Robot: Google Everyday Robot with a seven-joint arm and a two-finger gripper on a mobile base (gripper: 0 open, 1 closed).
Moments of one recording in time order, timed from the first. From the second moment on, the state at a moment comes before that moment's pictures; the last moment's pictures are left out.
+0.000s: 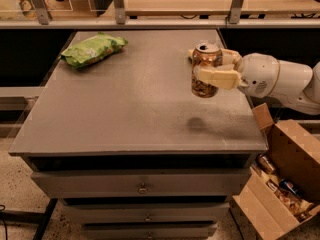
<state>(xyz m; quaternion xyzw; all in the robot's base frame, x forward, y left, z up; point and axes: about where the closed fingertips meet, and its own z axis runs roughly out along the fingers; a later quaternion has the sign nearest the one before) 0.559 -0.115 0.947 -0.42 0.53 0.43 0.60</state>
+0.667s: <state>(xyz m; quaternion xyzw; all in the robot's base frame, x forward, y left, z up) 0.558 -0.122 0.920 -0.40 0.53 0.45 0.60</state>
